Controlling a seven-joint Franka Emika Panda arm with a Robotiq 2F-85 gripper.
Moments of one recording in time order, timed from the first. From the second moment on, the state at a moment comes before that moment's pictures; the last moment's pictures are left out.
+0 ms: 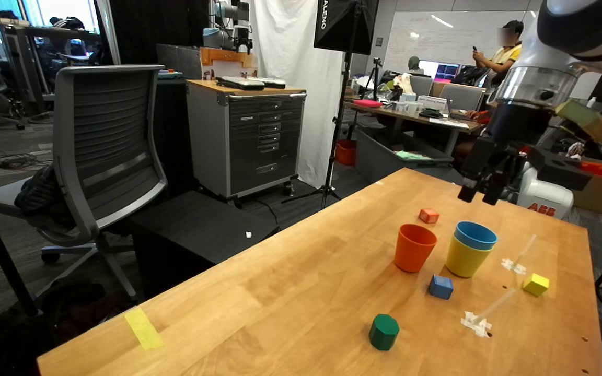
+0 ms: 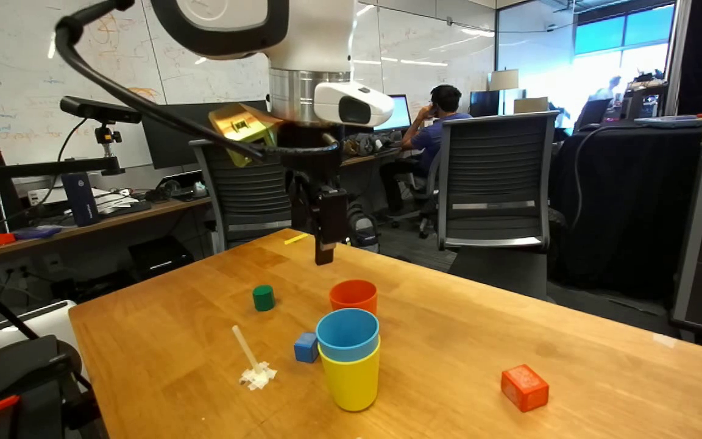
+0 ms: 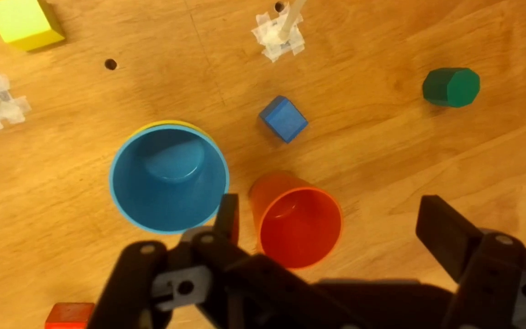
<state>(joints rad) -0.20 0.13 -0.09 -2.24 0.30 2.30 -0.27</state>
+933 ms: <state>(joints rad) -0.20 0.15 -0.11 -2.27 0.31 2.40 -0.23</state>
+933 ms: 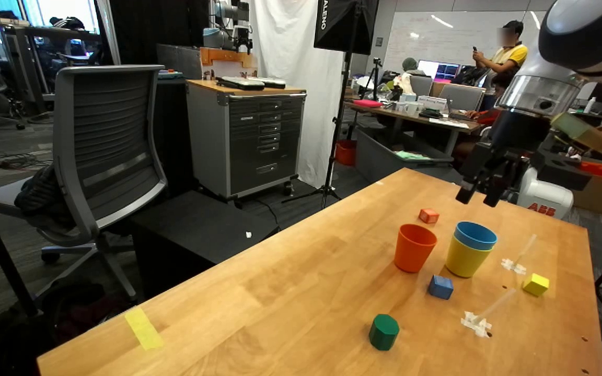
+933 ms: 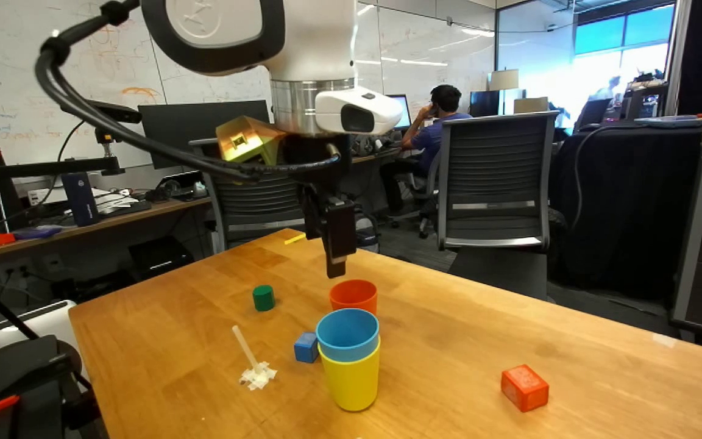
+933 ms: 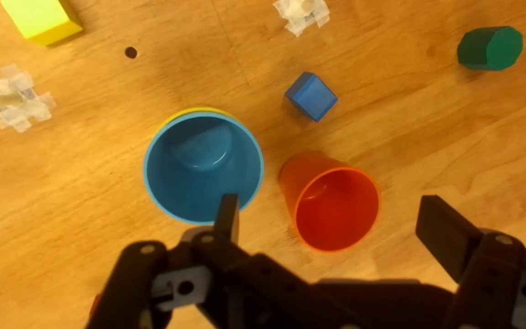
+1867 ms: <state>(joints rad) -0.20 0.20 -0.13 -2.31 0.26 2.44 -0.22</state>
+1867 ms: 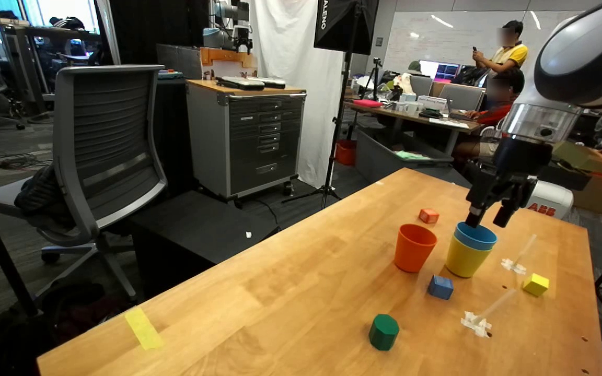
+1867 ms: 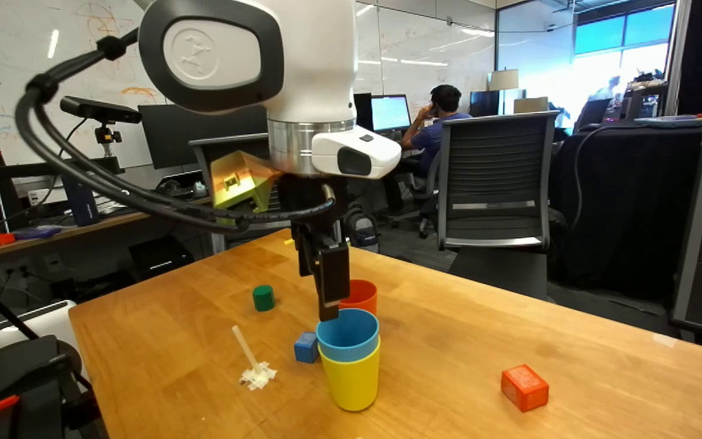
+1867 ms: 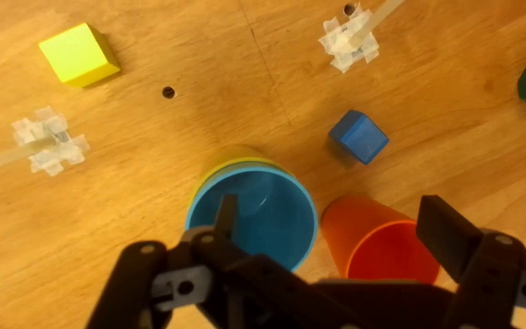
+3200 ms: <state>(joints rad) -0.20 0.30 -0.12 -2.23 0.26 2.43 -0.23</state>
